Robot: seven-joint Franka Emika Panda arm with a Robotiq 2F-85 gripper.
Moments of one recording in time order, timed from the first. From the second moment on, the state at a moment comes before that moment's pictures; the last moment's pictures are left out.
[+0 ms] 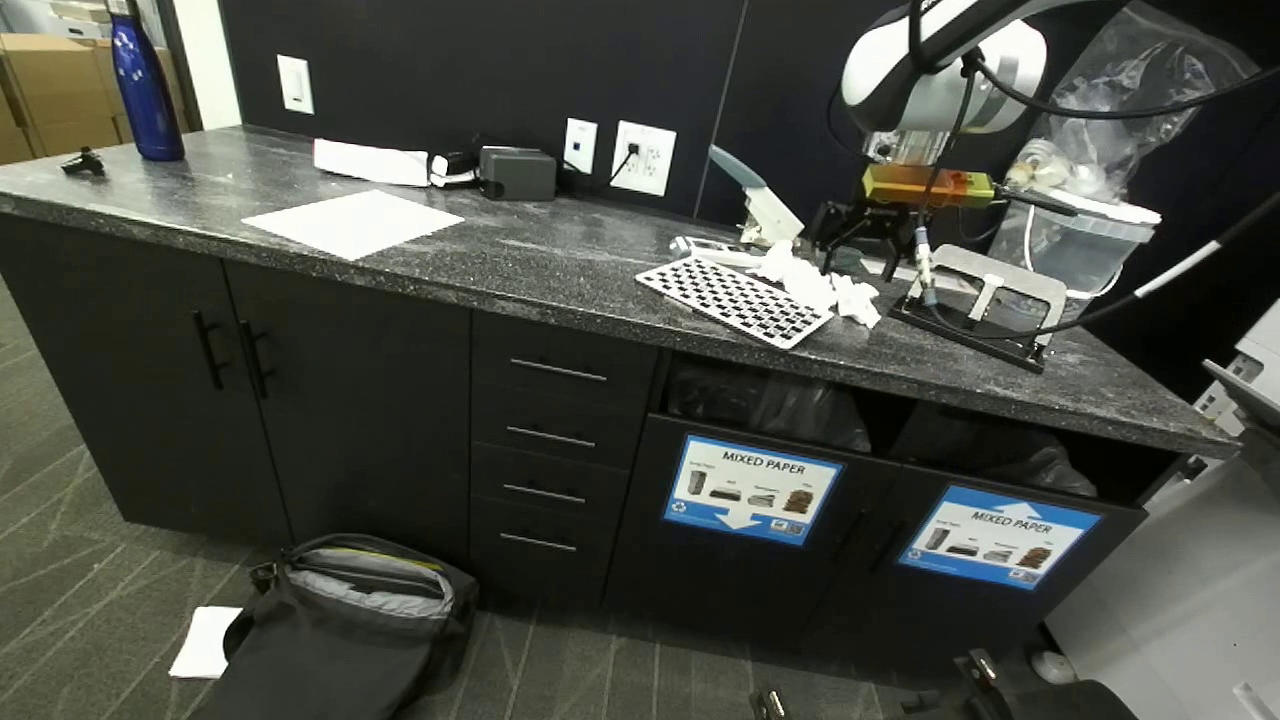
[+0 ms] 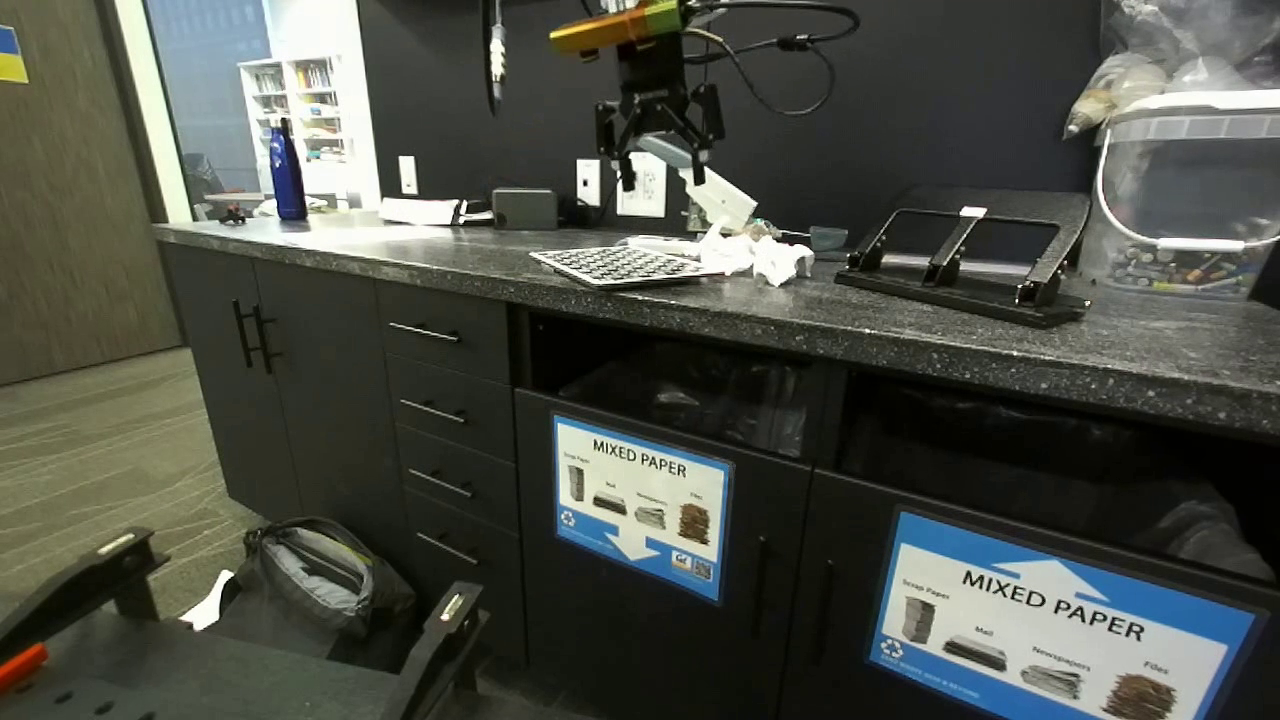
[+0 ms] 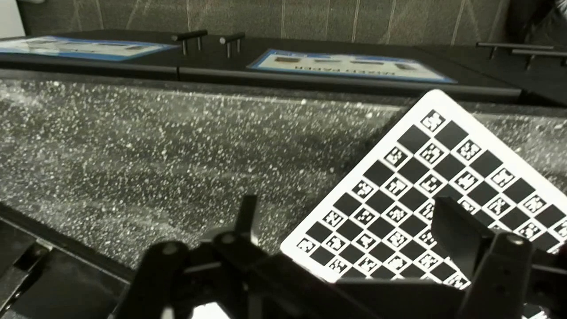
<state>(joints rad) 0.04 0.35 -0.19 -1.77 -0.10 2.24 0.14</state>
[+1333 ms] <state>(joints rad) -0.25 1.04 -0.09 -0.89 0.02 2.16 -0.03</state>
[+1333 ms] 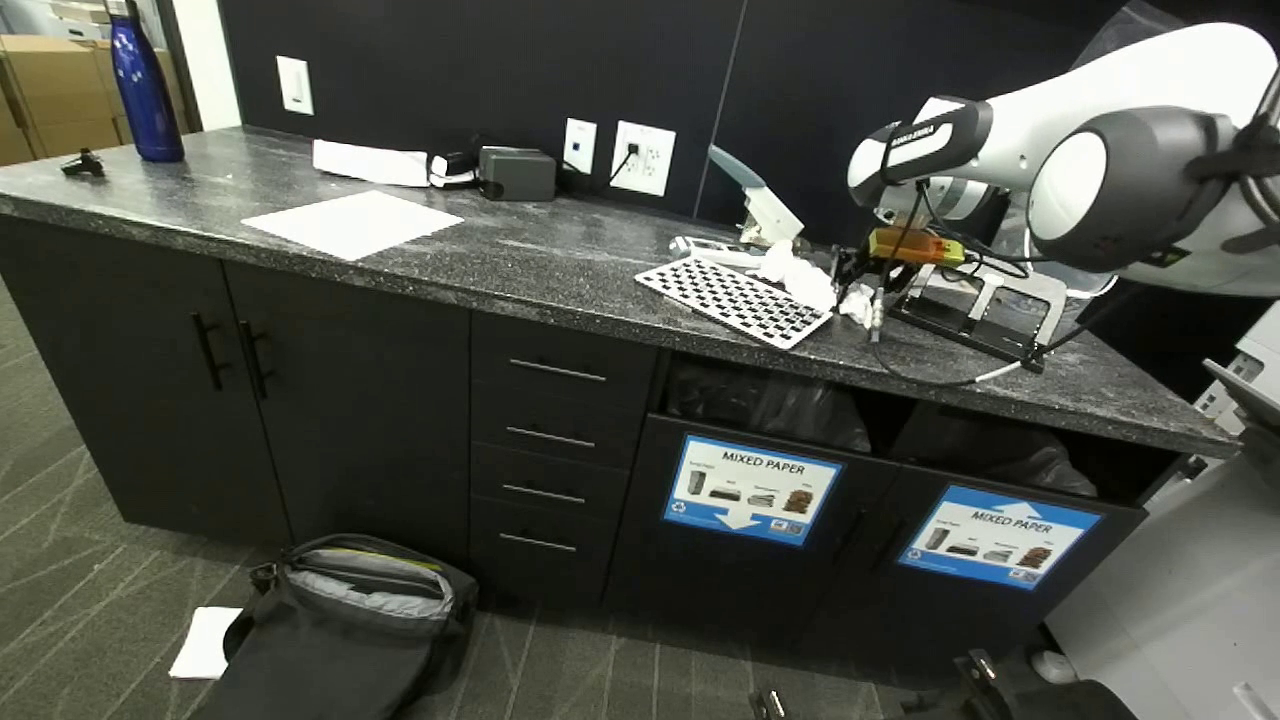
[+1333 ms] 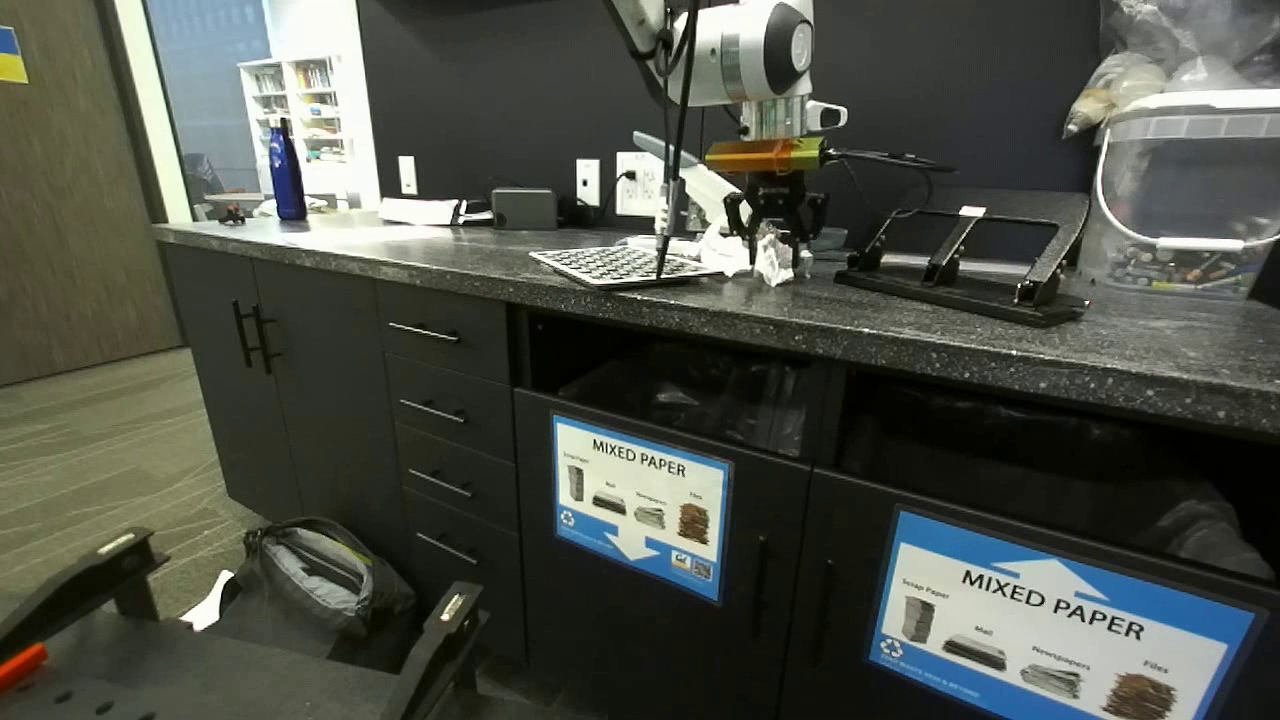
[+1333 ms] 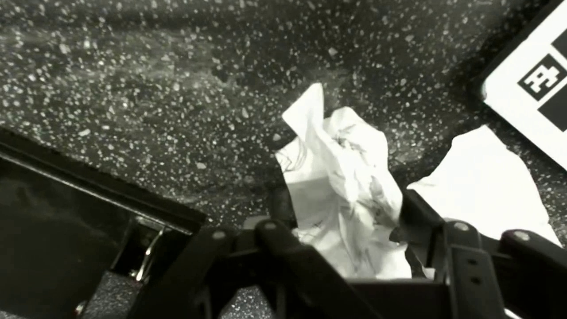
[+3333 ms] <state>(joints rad) -0.20 0.62 -0.07 -1.50 0.01 1.60 -0.13</state>
